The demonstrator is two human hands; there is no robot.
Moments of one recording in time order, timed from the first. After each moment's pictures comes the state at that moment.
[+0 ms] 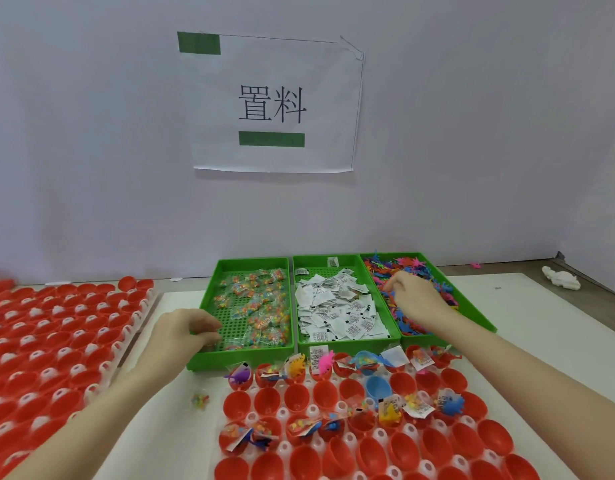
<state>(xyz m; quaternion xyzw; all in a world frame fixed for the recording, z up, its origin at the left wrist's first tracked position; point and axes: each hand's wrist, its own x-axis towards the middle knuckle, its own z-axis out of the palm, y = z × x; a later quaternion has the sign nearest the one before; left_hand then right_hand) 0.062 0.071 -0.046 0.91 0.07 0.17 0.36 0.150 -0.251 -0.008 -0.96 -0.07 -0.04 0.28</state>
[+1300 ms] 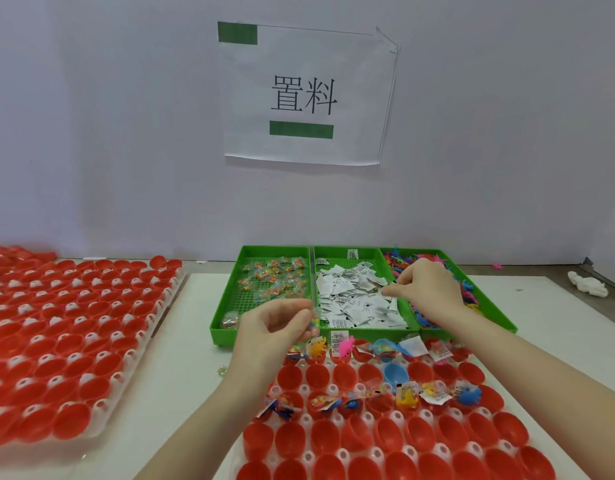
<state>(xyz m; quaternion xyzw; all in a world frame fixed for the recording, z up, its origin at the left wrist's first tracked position) -0.006 -0.037 -0.004 0.69 0.03 0.16 0.71 0.135 -0.229 0.006 -0.96 -0.10 -0.12 0.22</state>
